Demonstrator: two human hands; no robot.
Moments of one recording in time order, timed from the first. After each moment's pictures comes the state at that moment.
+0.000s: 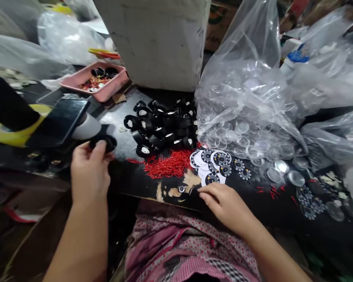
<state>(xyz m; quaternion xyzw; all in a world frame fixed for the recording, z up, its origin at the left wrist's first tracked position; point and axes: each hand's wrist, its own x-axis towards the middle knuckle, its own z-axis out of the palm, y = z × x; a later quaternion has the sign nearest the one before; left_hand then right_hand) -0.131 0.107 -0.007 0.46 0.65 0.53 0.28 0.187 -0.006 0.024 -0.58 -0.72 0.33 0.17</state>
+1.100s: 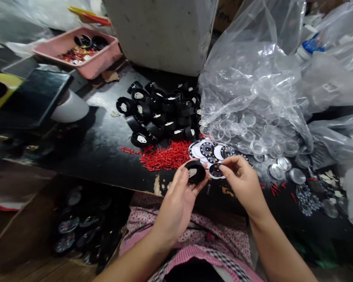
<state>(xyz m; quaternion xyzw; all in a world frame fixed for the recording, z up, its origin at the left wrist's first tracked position) 0.038 0.008 0.011 0.12 0.36 0.52 0.76 0.200 0.018 0.019 -0.66 -0.53 0.37 0.39</state>
